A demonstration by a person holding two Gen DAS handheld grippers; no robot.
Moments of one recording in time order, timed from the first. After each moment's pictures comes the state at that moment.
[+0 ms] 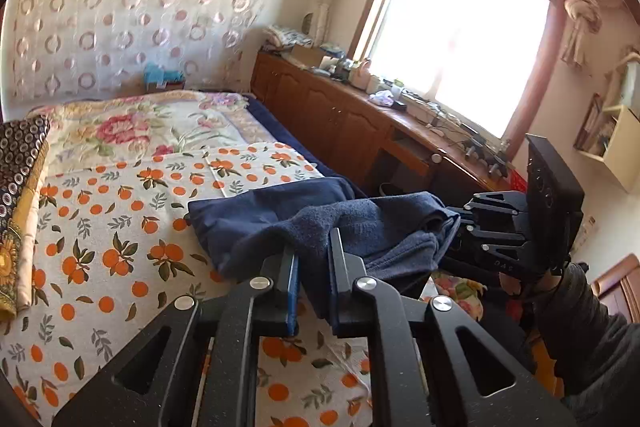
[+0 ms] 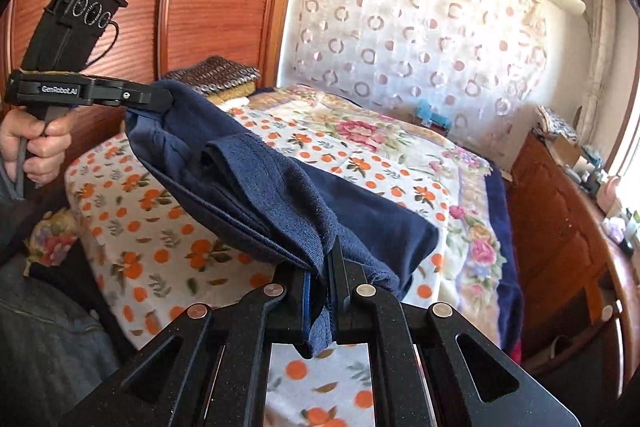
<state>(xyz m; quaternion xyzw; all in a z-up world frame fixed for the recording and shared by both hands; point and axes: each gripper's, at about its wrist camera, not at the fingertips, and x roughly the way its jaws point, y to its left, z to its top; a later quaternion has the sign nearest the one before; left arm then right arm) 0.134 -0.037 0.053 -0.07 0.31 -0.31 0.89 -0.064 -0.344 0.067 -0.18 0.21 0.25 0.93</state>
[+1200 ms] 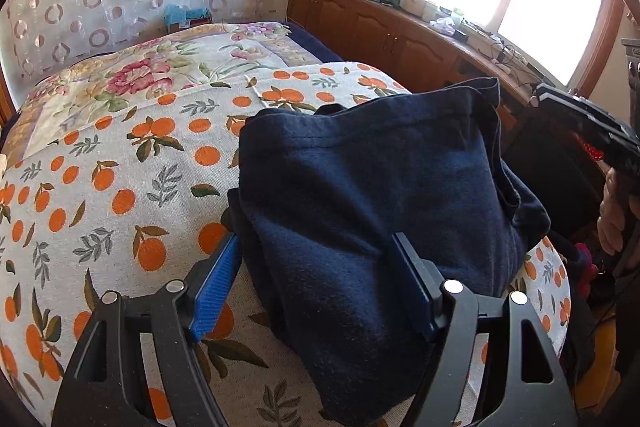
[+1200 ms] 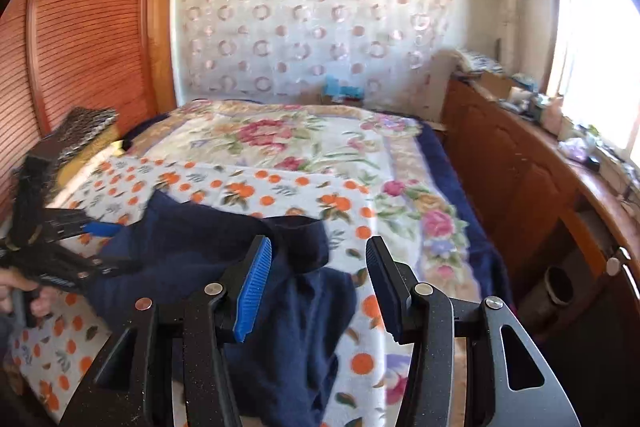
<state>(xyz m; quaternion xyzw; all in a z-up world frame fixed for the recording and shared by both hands) 0.278 -0.071 -0.059 0.01 0.42 -0.26 0.87 0.075 -0.321 0.065 -0.06 0.24 0.12 0.96</state>
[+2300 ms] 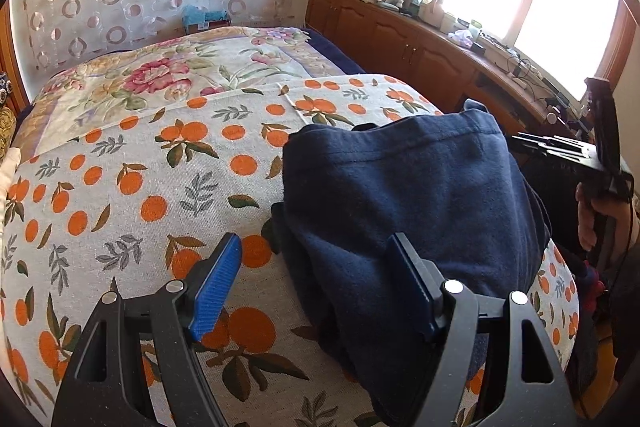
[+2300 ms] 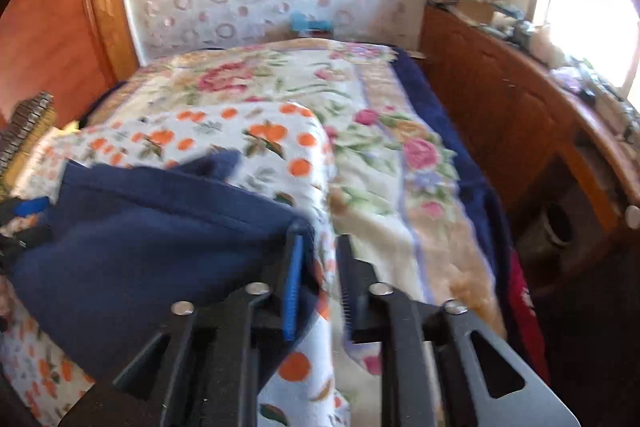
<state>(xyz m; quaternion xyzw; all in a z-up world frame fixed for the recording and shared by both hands) 0.288 -0.054 -0.057 -0.01 0.42 -0.23 0.88 0.149 -0.371 0.021 -0.03 0.36 0.05 0.93</state>
